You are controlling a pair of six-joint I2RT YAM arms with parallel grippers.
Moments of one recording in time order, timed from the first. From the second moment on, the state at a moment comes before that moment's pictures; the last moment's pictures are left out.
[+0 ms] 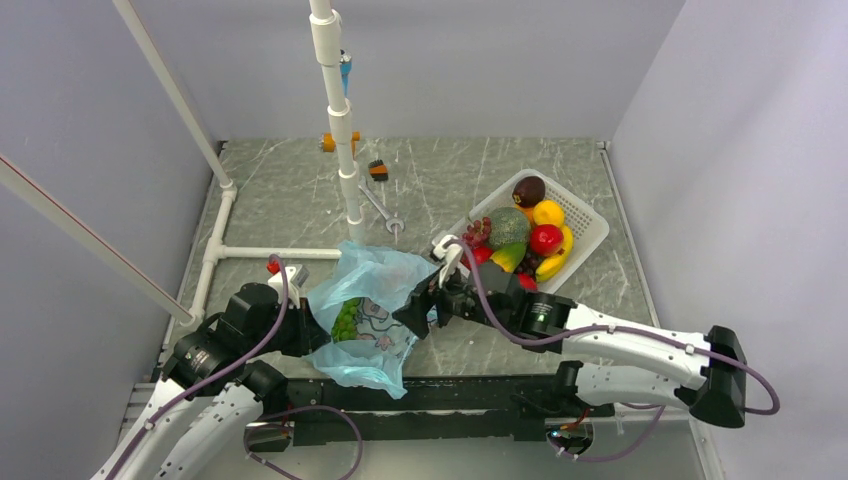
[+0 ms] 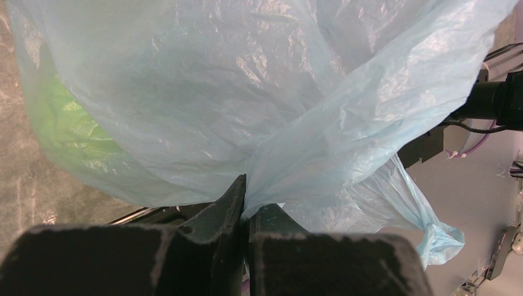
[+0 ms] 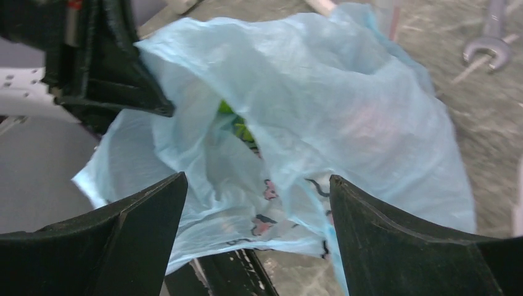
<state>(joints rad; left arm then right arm) -0.57 0.39 0.66 -1.01 0.19 -0.56 1.12 0.99 0.74 -0.06 0.05 0.36</state>
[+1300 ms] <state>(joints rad) -0.57 0.39 0.66 -1.01 0.19 -0.56 1.38 1.72 0.97 0.11 0.70 0.16</state>
